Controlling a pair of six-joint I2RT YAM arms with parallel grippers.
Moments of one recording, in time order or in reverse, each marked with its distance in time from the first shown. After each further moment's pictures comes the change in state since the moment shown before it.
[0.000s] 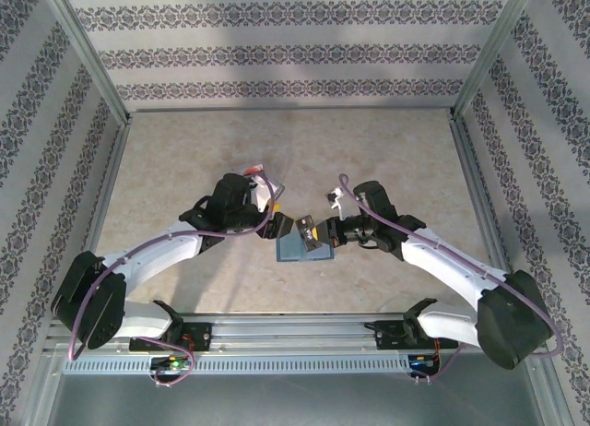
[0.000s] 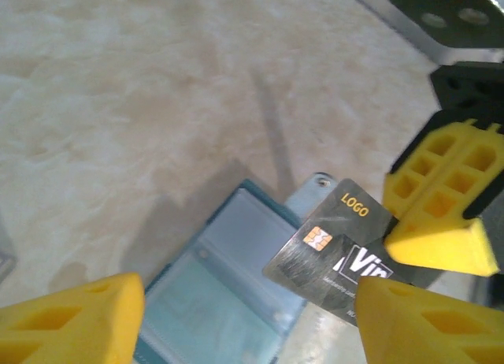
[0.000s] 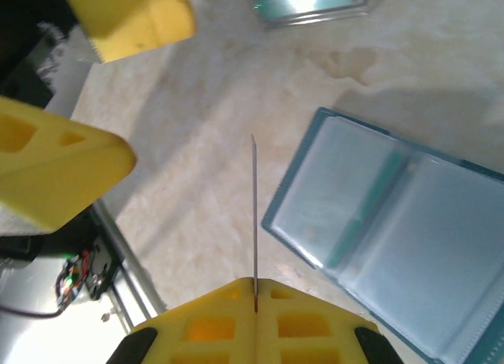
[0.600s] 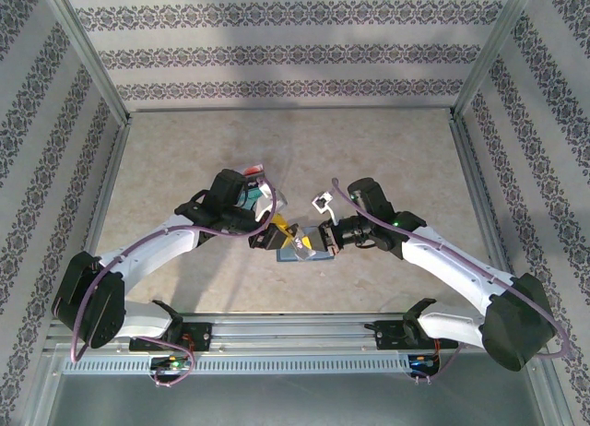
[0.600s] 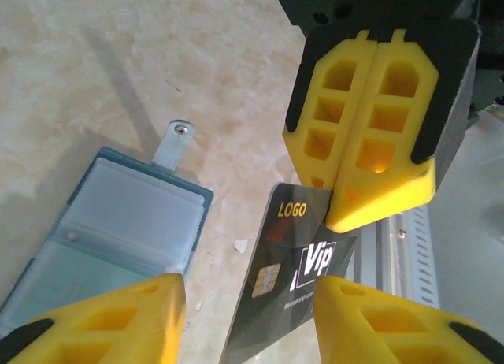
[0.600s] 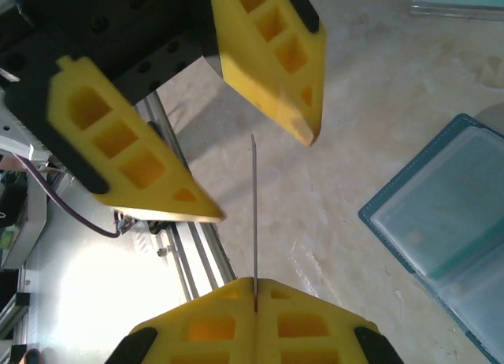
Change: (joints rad) left arm 0.032 0.006 0.060 -0.223 0.365 0.243; right arm 0.068 -0.014 0.077 -0.090 -0.158 -0.147
